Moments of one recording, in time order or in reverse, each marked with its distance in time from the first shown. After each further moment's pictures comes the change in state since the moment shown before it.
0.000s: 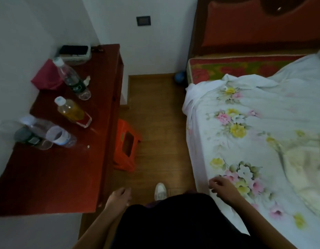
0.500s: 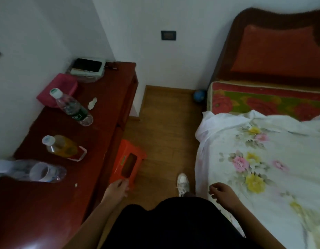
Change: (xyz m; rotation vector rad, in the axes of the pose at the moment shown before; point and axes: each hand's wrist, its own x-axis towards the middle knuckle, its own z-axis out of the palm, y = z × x) left_hand 0.109 0.185 -0.043 -0.180 0.130 -0.056; right_hand 0.191 -0.138 -0.094 -0.098 -0.134 -0.031
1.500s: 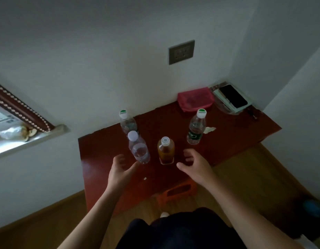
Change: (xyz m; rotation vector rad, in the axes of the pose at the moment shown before) left_hand -0.043 -0.045 -0.156 -0.722 0.914 -0.165; right_hand 0.029 -0.424 0.218 -0.560 -0.621 -0.923
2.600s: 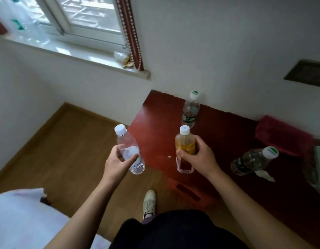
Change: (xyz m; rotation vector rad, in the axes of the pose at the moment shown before) left_hand -0.144 -0.041 0.010 -0.244 0.675 -0.282; right_hand 0.069 -0.061 0.029 -0.097 -0.578 -0.490
